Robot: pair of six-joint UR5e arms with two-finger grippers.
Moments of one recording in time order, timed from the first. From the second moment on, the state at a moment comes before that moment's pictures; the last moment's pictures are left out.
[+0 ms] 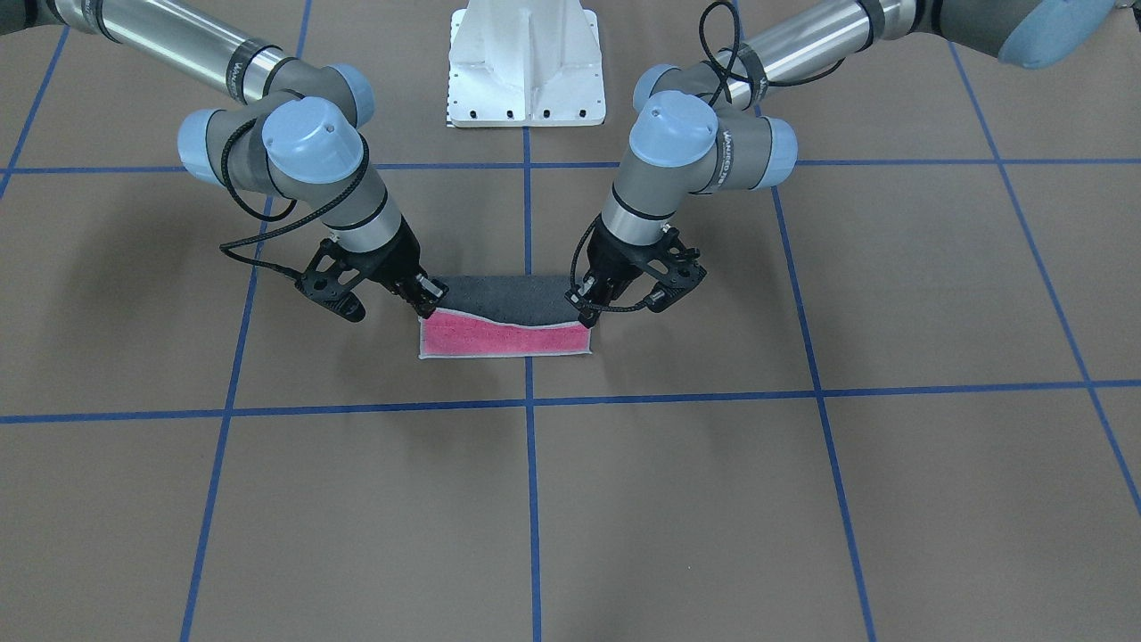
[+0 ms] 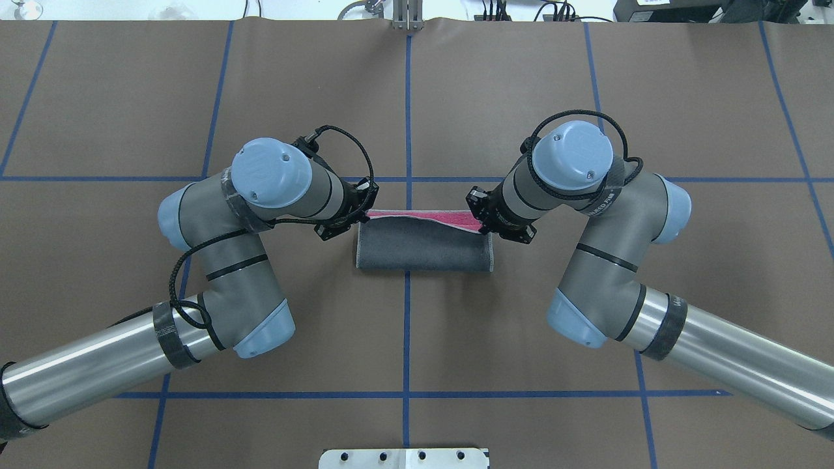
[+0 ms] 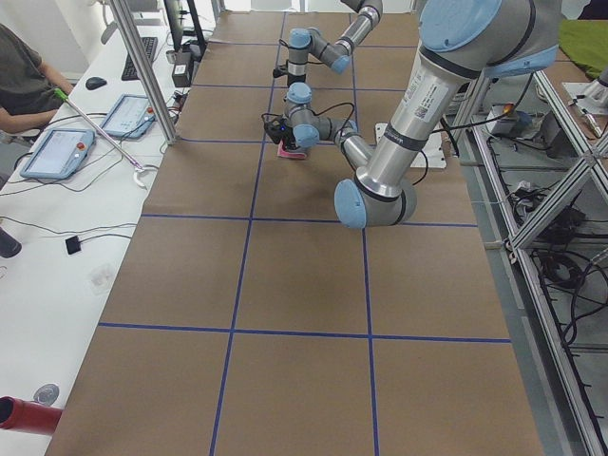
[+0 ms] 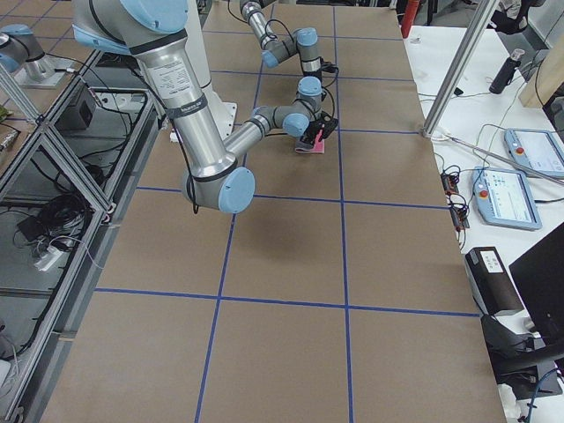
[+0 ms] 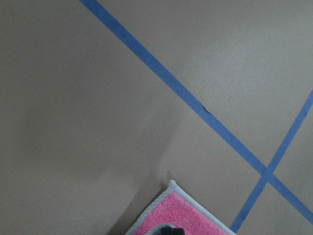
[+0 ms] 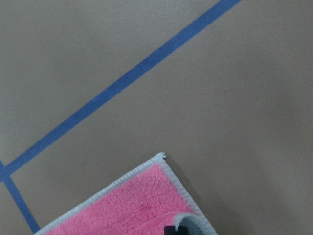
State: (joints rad) left arm -0.56 -2.24 -1.48 -2.04 -1.81 -1.96; right arm 0.61 -1.04 1.59 -1.23 1.95 1.81
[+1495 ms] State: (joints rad) left arm -0.60 -2.26 -1.47 -2.07 -1.82 -1.97; right arm 0.63 -1.06 1.62 -1.16 1.95 1.90
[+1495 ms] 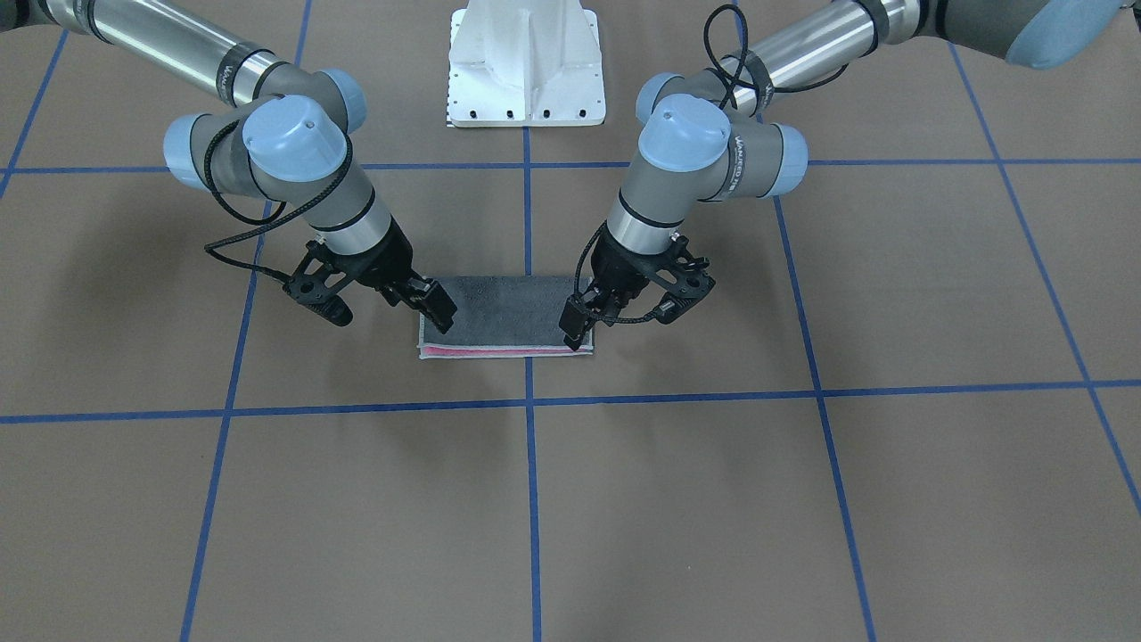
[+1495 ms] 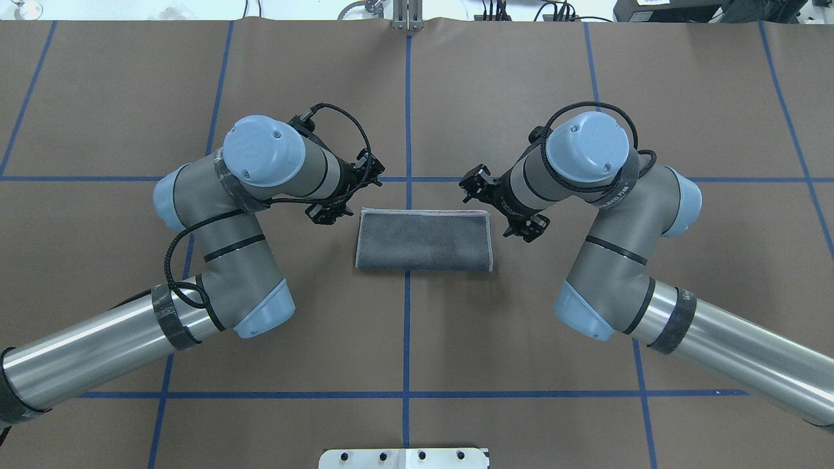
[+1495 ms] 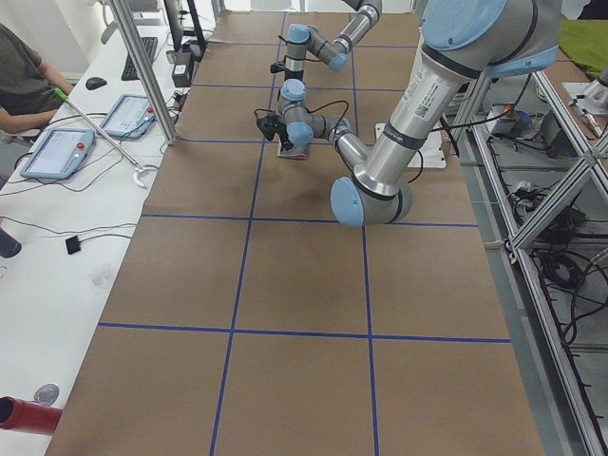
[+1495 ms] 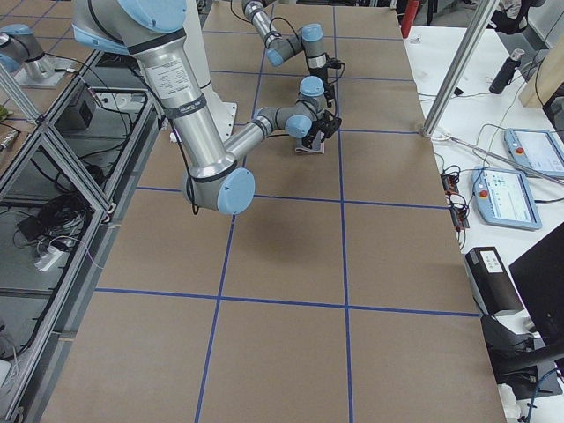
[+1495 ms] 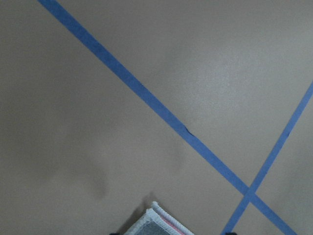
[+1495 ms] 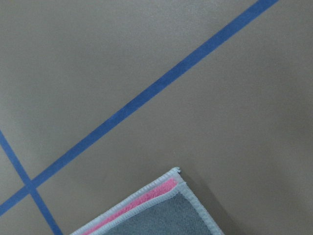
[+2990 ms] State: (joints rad) left arm -0.61 -2.26 -1.47 -2.07 -1.82 -1.96; right arm 0.44 -1.11 1.68 -1.16 1.67 2.53
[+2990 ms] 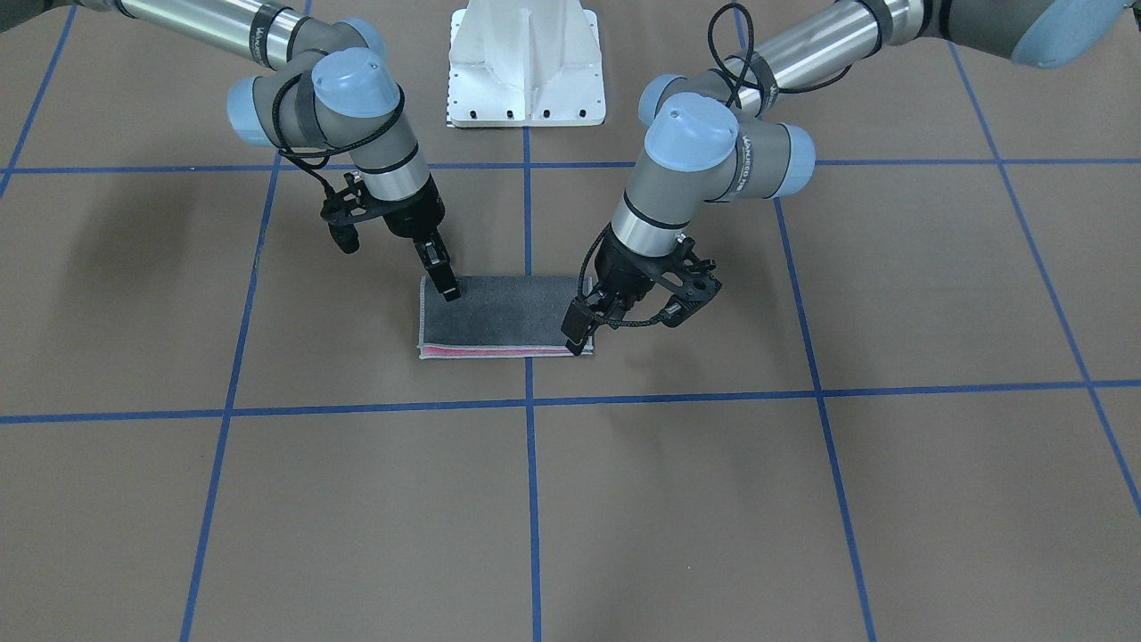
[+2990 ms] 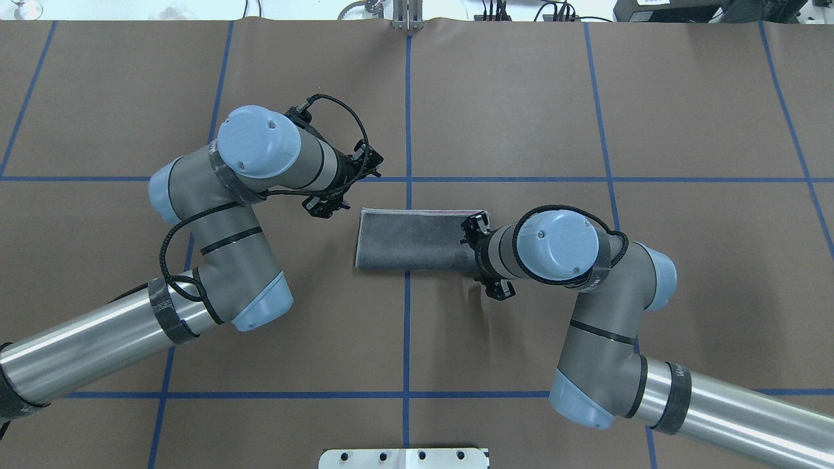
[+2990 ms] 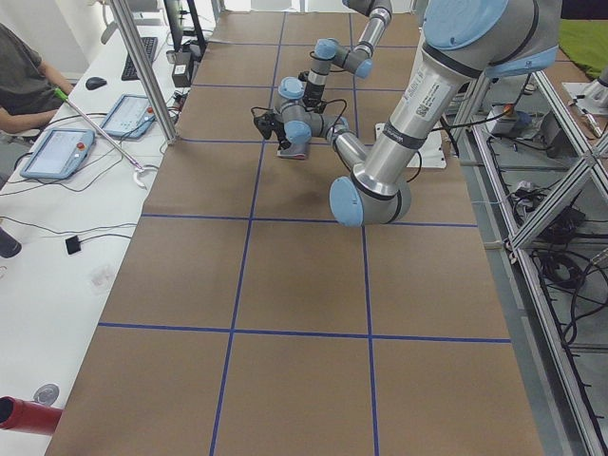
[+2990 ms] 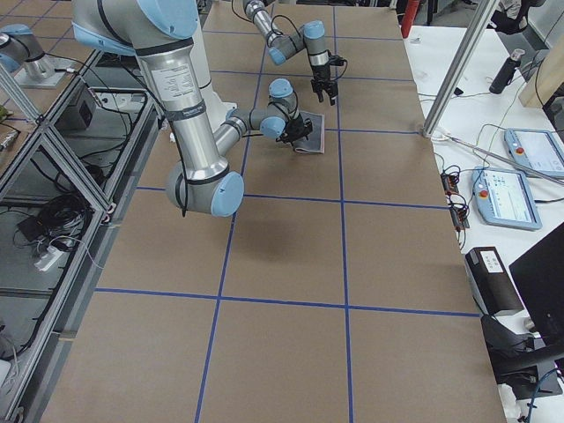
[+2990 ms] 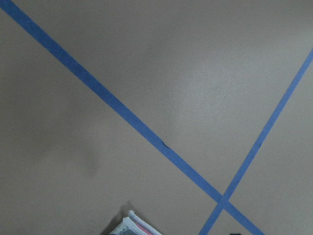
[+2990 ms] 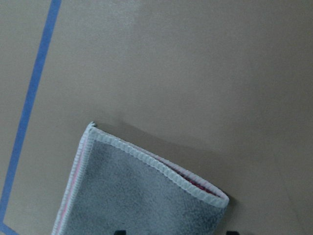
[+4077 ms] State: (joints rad) left arm -0.61 -2.26 -1.47 -2.07 -1.82 -1.97; right arm 0.41 -1.11 1.68 -1.16 1.63 2.57
